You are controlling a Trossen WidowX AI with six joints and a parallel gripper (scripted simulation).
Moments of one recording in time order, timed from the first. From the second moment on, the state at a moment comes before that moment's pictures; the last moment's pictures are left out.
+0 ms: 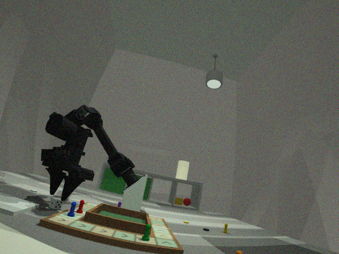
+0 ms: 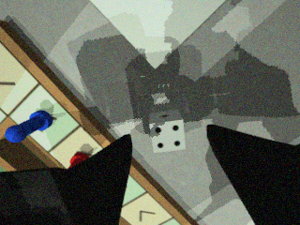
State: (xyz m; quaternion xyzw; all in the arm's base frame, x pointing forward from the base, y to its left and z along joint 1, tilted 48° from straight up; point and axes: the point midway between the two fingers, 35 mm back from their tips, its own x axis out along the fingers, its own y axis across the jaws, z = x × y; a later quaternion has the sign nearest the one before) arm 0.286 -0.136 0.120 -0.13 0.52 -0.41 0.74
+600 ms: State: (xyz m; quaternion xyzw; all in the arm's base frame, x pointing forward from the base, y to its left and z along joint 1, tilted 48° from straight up) arm 0.286 -0.149 0.107 -0.13 0.53 -0.41 0.74
